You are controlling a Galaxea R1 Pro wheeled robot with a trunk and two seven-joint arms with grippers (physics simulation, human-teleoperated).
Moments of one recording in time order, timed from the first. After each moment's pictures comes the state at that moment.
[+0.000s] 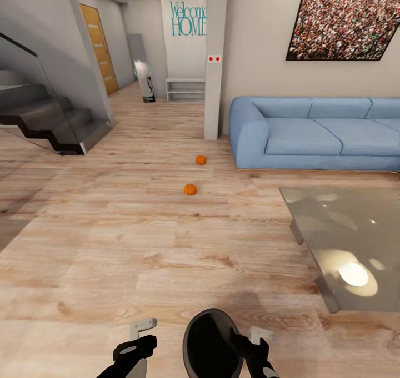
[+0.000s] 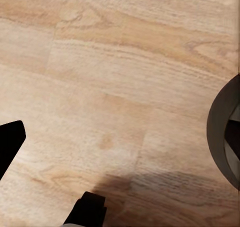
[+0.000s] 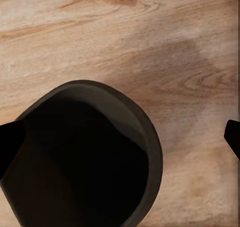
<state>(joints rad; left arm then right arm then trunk) -0.35 0.06 -0.62 -0.76 0.80 0.17 0.63 -0.49 0.12 0.51 -0.12 -0.68 -0.41 -0.10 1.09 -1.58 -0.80</state>
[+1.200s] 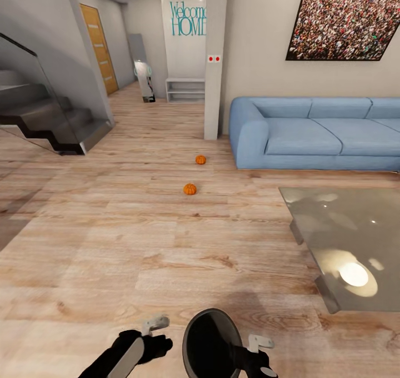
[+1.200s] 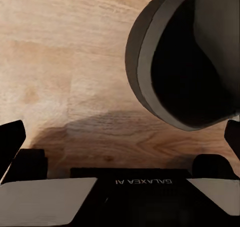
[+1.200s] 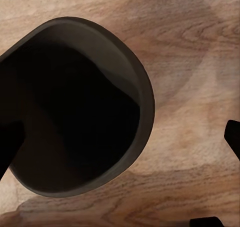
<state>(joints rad) -0.38 0.05 -0.49 -0.78 0.80 0.55 0.30 -0.49 0.12 0.52 -0.12 -0.66 -0.21 -0.13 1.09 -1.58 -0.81</state>
